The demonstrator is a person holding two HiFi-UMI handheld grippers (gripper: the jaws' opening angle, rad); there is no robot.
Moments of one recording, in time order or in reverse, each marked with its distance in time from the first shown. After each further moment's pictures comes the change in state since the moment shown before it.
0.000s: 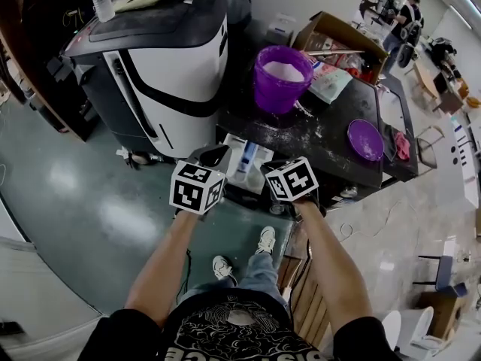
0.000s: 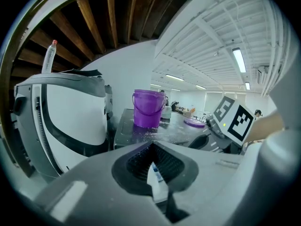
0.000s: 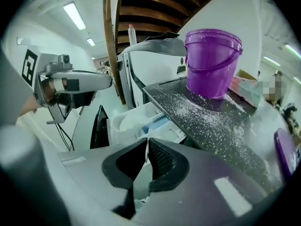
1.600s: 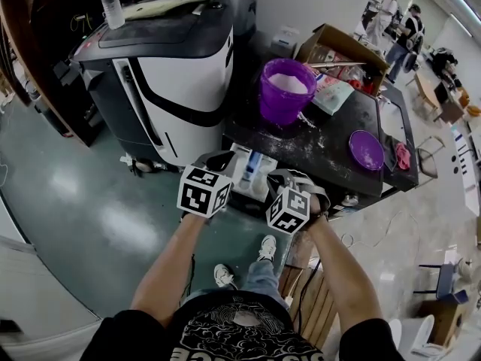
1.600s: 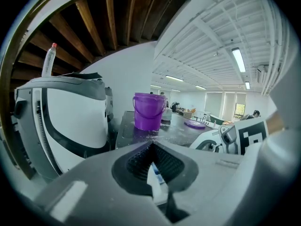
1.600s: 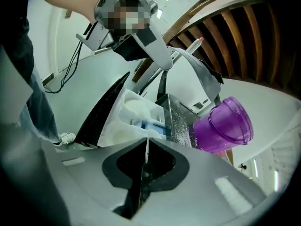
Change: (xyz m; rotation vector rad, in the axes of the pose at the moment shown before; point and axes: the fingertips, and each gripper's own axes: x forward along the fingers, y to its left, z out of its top) left arm -0.003 0.000 0.011 0.011 -0.012 0.008; right arm -0.011 0.010 -0.003 -0.832 0.032 -0.274
